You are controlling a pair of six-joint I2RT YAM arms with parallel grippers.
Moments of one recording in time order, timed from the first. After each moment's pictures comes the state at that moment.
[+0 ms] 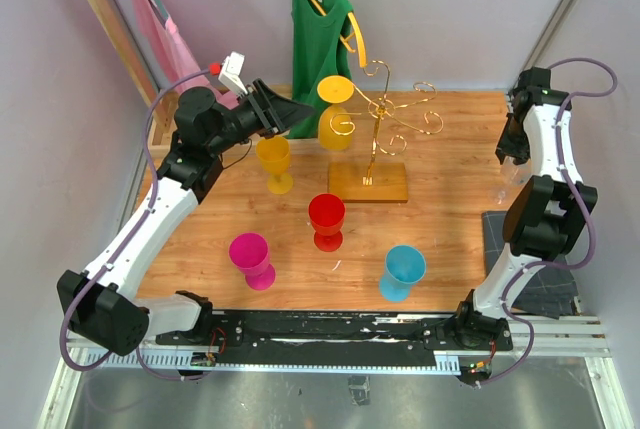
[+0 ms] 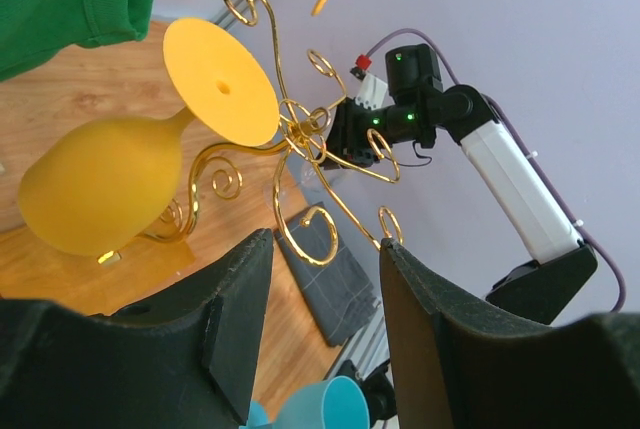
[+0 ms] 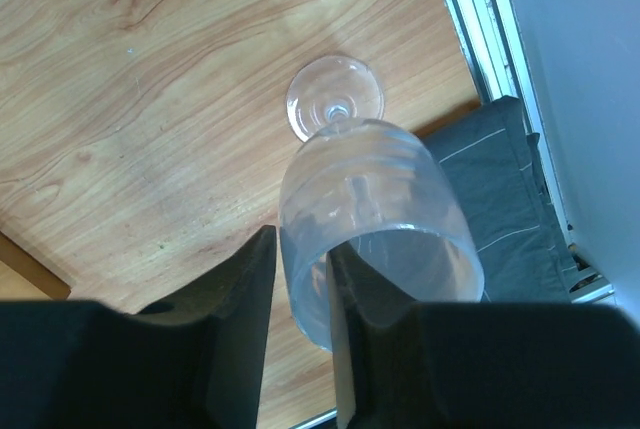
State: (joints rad) left arm -0.38 1.23 1.20 0.08 0.49 -0.87; right arm -0.25 1.84 1.75 -1.11 0.22 0.21
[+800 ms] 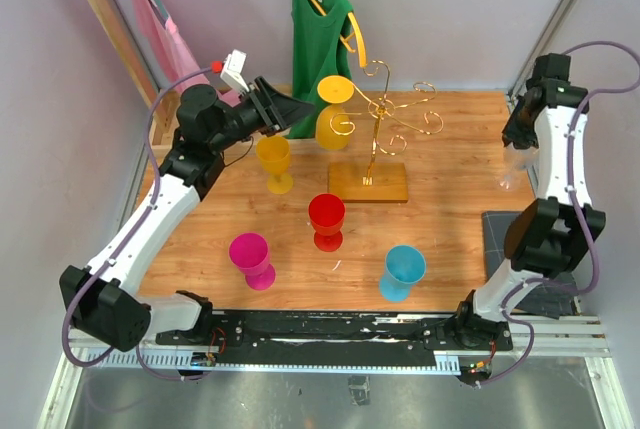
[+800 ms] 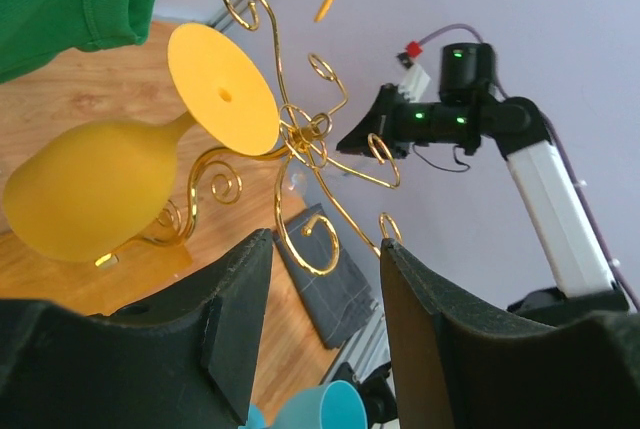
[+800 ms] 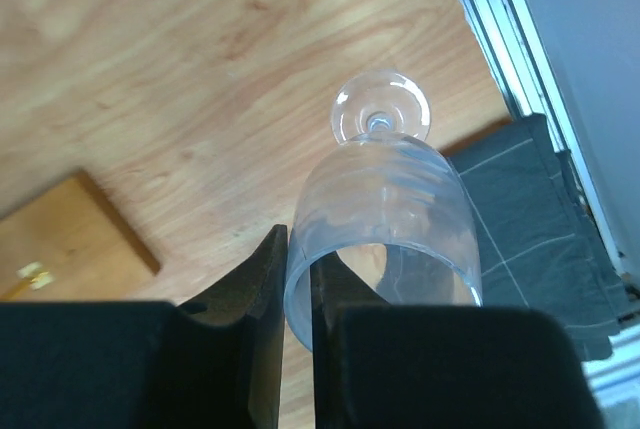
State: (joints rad) left arm -0.38 1.25 1.21 0.09 0.49 -0.88; right arm -0.25 1.76 1.80 -1.12 0.14 0.26
